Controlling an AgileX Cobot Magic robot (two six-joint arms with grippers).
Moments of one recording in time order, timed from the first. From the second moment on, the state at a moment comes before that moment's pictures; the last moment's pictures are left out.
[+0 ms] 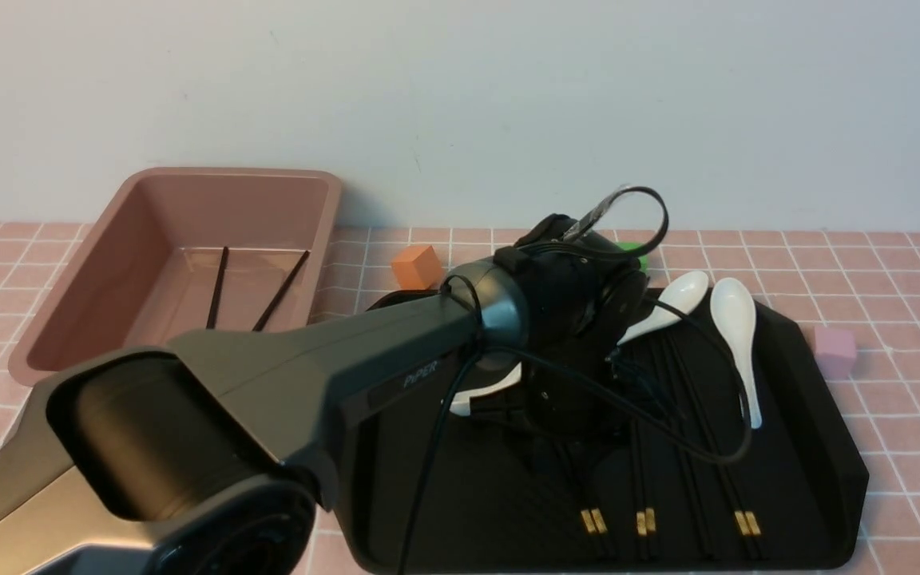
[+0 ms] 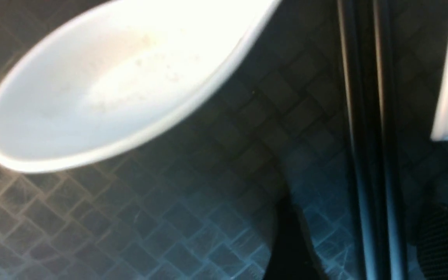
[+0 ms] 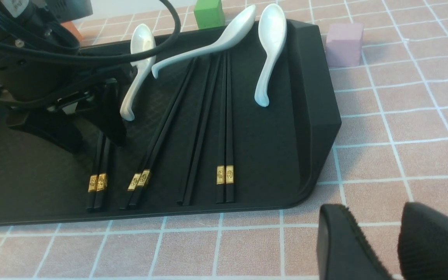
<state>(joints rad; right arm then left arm) 0.13 -0.02 0.01 0.01 0.41 0.23 -0.78 2.37 -2.01 0.07 1.06 -0.91</state>
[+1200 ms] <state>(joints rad) 0.13 -0.02 0.01 0.01 0.41 0.23 -0.79 2.33 -2.02 0.15 1.21 -0.71</state>
